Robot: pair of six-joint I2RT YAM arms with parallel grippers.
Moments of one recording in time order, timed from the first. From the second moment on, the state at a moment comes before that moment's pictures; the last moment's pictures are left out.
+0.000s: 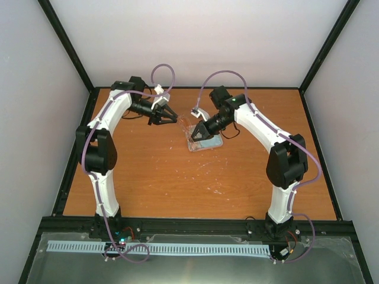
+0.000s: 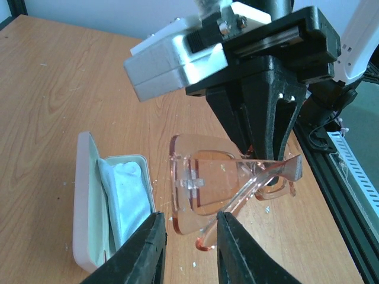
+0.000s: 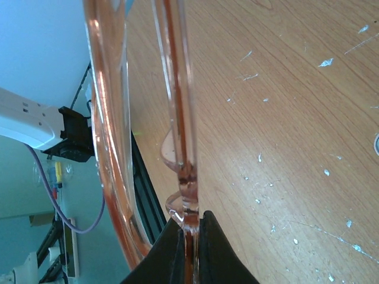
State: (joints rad) left arm -0.18 2.02 1.87 -1.30 1.19 1.22; right arm 0.50 1.90 1.71 -1.06 -0.89 -0.08
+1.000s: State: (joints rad) left arm -0.10 2.04 1.72 -1.30 1.49 1.05; right arm 0.48 1.87 1.62 -0.63 -1.05 0.20
